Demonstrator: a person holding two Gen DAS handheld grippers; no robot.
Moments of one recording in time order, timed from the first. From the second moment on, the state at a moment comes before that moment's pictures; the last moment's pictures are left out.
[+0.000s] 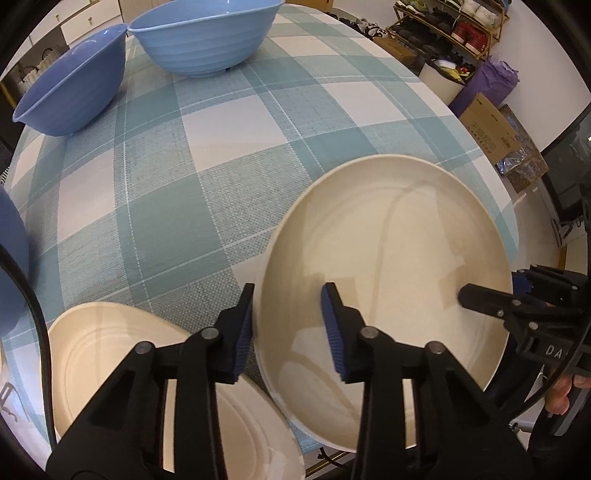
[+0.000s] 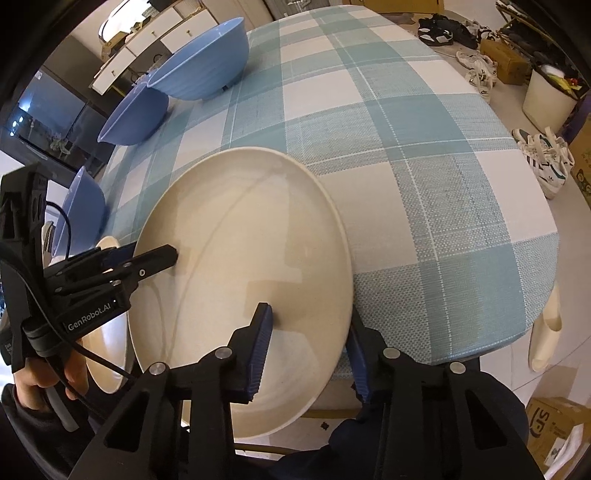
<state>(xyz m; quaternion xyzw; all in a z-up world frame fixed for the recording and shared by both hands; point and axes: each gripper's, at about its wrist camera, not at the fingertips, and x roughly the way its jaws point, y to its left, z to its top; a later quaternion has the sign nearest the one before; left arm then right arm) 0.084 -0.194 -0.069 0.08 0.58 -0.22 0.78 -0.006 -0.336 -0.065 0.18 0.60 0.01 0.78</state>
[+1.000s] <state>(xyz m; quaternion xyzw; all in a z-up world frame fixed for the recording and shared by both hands) 0.079 -0.197 -0.056 0.08 0.57 -0.18 0.80 -0.006 -0.349 -0.051 0.18 0.57 0.01 0.80</state>
